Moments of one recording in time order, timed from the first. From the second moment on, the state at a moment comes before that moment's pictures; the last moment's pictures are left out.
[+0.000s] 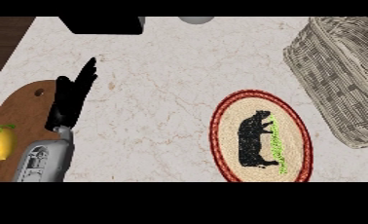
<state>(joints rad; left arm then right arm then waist) -0.23 0.16 0.09 -1.39 -0.16 -0.03 0.23 -0.84 -0.79 -0.29 -1.28 0.72 0.52 0.26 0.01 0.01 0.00</state>
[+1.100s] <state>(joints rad) -0.24 0.19 0.11 -1.37 -0.15 -0.06 0.23 -0.81 -0.76 -0.37 -0.70 0.70 0.30 -0.12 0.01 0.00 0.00</state>
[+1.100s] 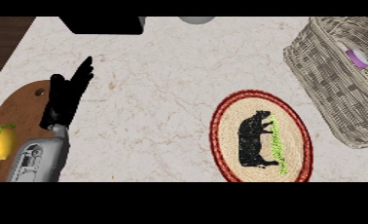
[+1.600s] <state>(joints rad) -0.22 0.17 0.10 -1.40 -0.16 -0.05 0.23 -0.84 -0.77 -0.52 -0.60 0.59 0.13 -0.22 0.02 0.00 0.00</state>
